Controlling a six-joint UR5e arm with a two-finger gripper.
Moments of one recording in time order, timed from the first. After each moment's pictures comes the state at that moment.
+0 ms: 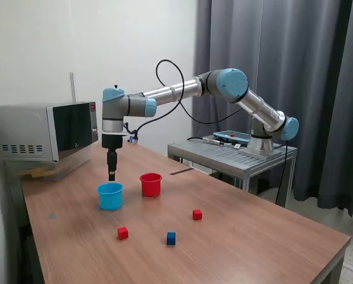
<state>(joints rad) -0.29 -0.54 0.77 -1.90 -1.46 -3.01</state>
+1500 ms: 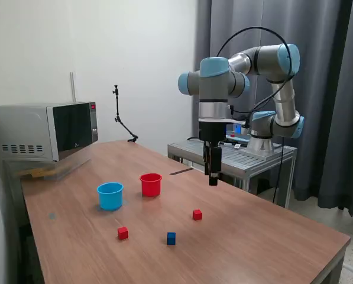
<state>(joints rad) 0.16 -0.83 1.08 -1.90 -1.50 -2.25</state>
